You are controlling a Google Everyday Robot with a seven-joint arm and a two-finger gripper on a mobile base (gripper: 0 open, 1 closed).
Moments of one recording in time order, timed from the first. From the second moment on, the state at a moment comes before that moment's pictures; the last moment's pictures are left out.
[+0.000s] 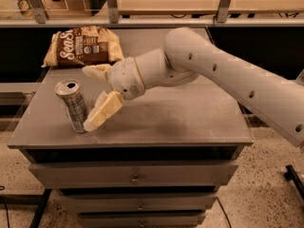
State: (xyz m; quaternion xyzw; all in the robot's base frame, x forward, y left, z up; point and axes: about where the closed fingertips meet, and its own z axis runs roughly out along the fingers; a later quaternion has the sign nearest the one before) arm 0.501 0.155 0.886 -0.64 0.49 0.45 0.40
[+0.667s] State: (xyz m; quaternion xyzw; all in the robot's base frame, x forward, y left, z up) arm 0.477 0.168 0.900 -0.65 0.46 0.46 0.39
